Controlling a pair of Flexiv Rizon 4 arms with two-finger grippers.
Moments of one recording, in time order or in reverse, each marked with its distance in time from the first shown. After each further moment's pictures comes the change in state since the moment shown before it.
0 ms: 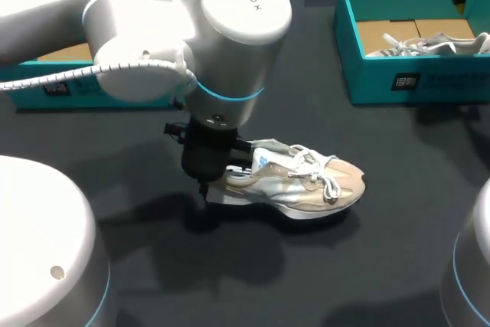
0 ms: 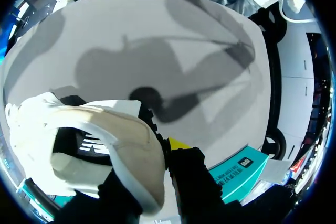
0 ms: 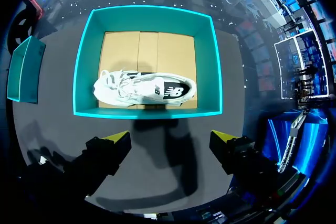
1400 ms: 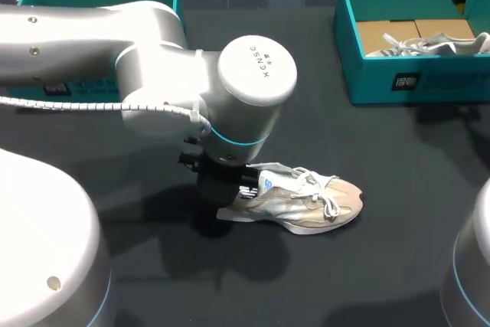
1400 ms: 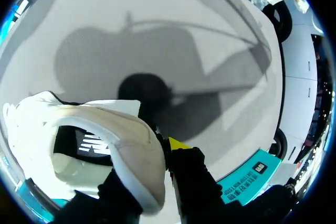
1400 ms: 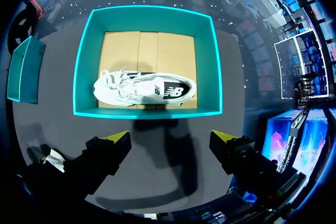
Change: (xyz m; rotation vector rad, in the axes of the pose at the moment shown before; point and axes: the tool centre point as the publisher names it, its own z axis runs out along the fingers) left arm -0.029 0.002 0.077 -0.036 0.004 -0.017; right arm 0.000 0.000 0.000 0.000 0.000 0.000
